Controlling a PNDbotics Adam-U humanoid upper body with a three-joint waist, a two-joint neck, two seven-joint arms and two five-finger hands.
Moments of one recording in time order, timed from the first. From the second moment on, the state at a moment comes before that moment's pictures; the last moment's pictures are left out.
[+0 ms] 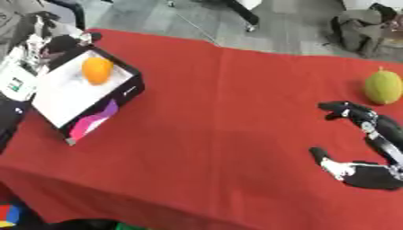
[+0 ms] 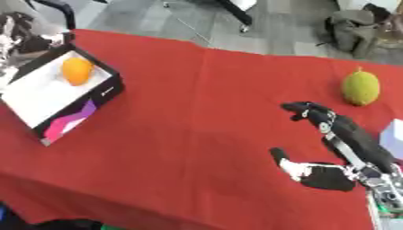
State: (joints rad) left arm -0.42 0.80 0.08 -1.40 -0.21 0.32 0.20; right arm -0.35 -0.18 0.19 -1.76 0.73 -0.29 0.39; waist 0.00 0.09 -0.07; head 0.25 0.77
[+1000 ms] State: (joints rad) left arm -0.35 0.60 -0.08 -1.89 0.00 0.08 -0.13; right arm -0.69 -0.55 0.06 -0.99 0.77 -0.25 0.35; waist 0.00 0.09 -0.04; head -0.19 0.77
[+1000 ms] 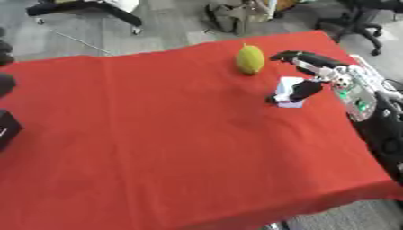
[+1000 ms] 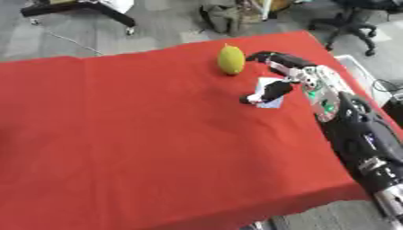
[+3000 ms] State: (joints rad) left arm -0.38 0.57 -0.17 -1.81 -0.01 0.11 -0.20; right arm -0.52 -0.27 0.30 -1.78 0.61 -0.42 0.17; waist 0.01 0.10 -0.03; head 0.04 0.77
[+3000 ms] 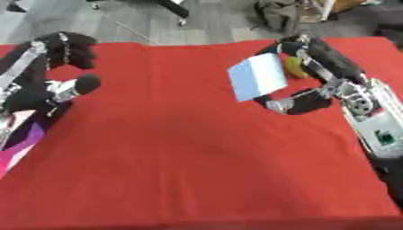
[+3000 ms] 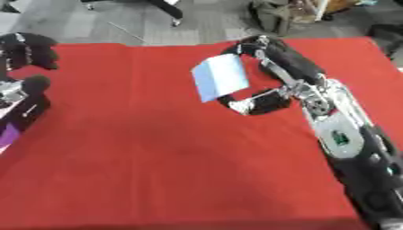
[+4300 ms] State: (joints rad) left arm -0.42 0.59 -0.39 -1.79 0.17 0.11 -0.48; right arm -0.54 -0.14 0.43 -1.83 0.73 -0.55 0.09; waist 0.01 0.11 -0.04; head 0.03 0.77
